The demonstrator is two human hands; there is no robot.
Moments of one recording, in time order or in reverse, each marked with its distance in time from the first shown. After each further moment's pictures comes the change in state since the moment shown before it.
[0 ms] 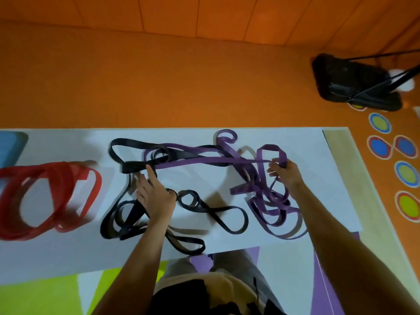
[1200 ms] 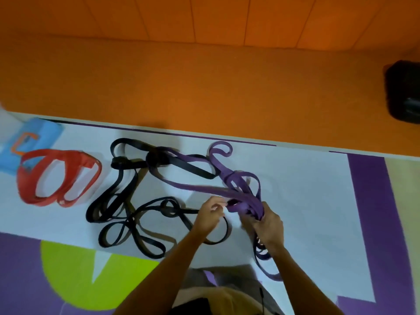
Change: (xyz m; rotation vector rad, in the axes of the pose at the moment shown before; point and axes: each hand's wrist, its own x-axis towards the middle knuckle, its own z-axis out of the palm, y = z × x) left_hand -0.105 0.165 0.160 -0.436 -0.316 0.072; right_hand 0.041 0.128 -0.032 -0.361 -0.233 -0.325
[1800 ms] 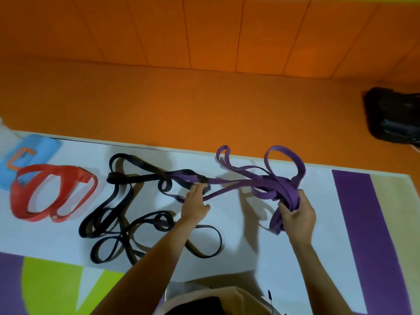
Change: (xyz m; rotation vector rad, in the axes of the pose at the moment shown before) left_hand 0.038 0.040 -0.040 0.458 0.102 0.108; right_hand 0.009 -0.020 -0.108 0.175 0.481 -0.131
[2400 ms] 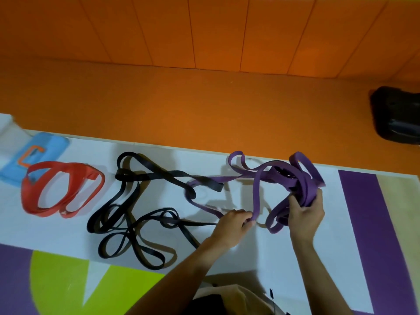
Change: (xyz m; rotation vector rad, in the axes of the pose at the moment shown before) left_hand -0.054 0.045 0.062 0.022 -0.155 0.427; right_hand -0.010 -0.030 0.002 0.213 0.189 0.073
